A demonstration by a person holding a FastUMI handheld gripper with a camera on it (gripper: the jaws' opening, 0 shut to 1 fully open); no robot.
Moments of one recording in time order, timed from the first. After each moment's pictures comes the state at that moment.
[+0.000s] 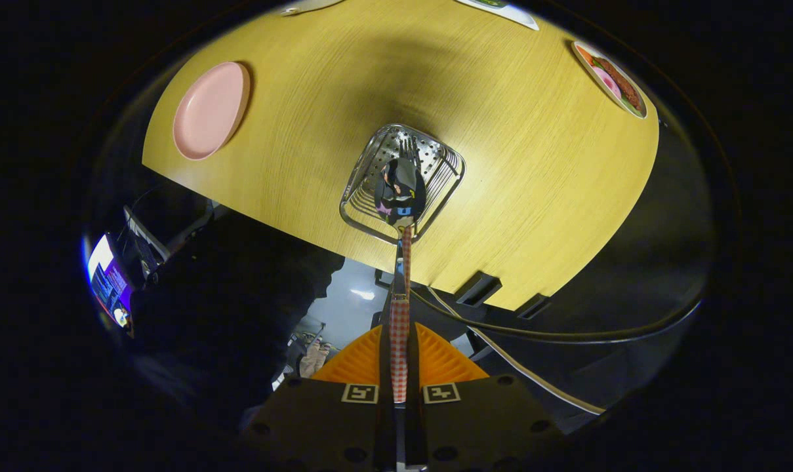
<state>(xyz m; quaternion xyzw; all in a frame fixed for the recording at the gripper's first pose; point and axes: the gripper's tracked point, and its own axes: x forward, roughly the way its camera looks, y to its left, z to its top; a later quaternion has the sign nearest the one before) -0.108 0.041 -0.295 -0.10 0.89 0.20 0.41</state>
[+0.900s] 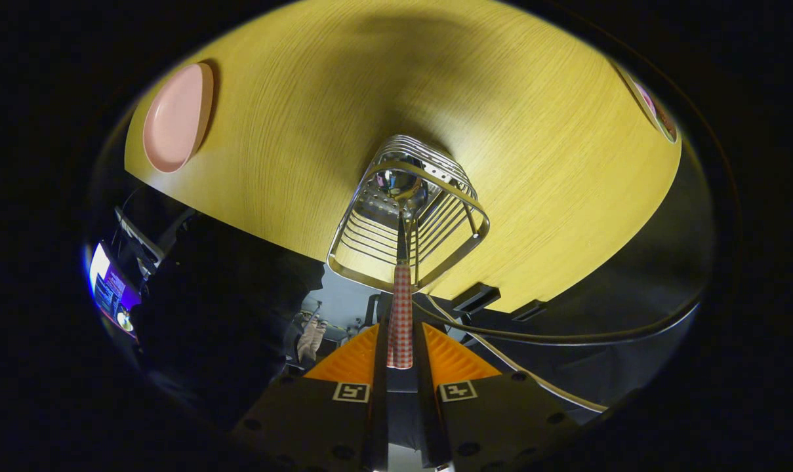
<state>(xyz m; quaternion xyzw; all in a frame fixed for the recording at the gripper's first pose) -0.085 0.055 -0.326 -0.13 0.90 0.20 0.37</state>
